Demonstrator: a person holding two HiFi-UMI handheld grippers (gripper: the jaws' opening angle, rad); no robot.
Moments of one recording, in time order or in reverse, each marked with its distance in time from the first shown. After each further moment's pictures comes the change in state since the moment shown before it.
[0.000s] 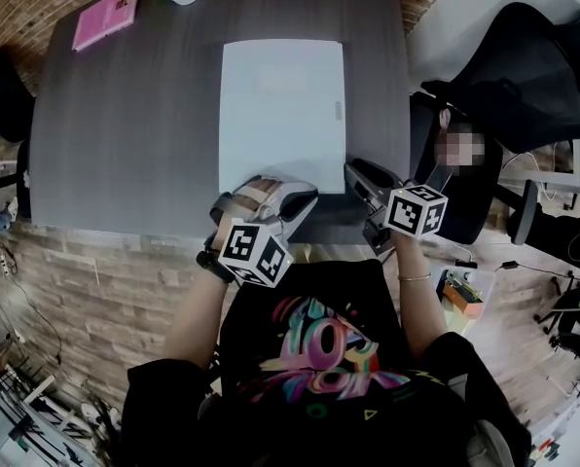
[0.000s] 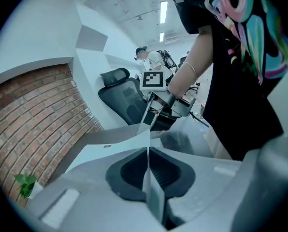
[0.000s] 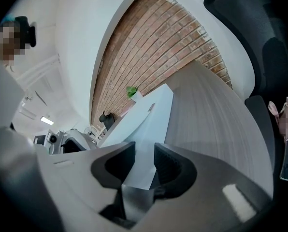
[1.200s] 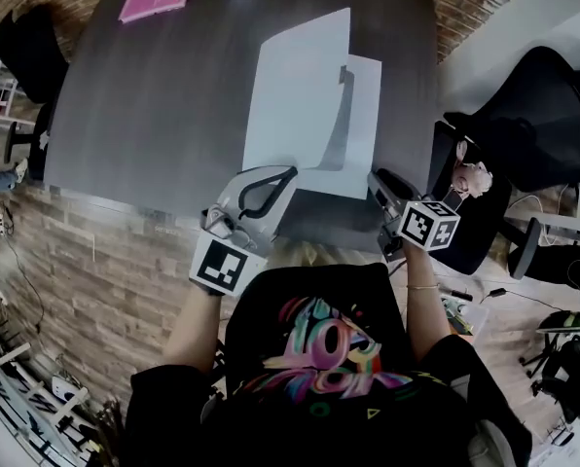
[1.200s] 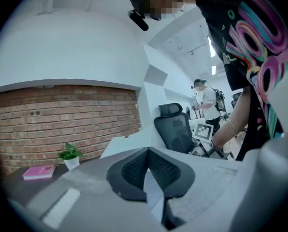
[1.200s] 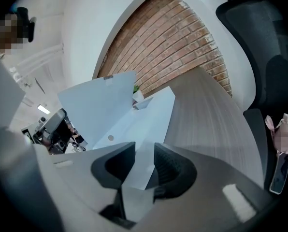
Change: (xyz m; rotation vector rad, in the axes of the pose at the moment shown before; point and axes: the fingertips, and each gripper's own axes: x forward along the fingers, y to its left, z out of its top) left arm -0.141 0.087 0.031 -0.391 -0.378 0.514; right arm -0.003 0.001 0.004 -0.101 0.004 -0.055
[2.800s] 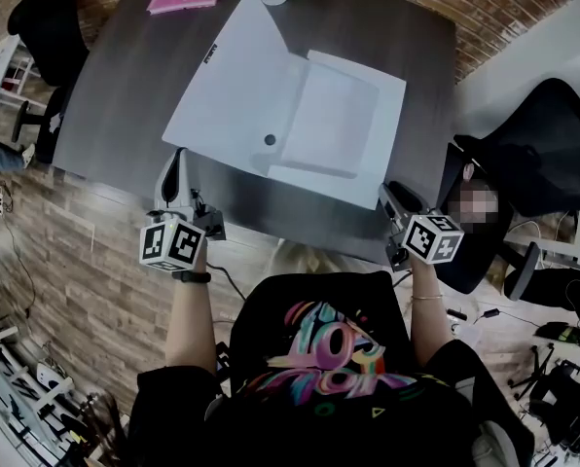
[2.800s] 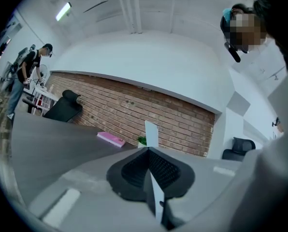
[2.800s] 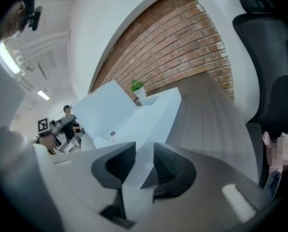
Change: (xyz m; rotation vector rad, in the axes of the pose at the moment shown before) left arm -0.173 0.163 -0.104 -0.645 -0.136 0.772; right arm 0.007 0.012 0.001 -0.122 0.033 -0.046
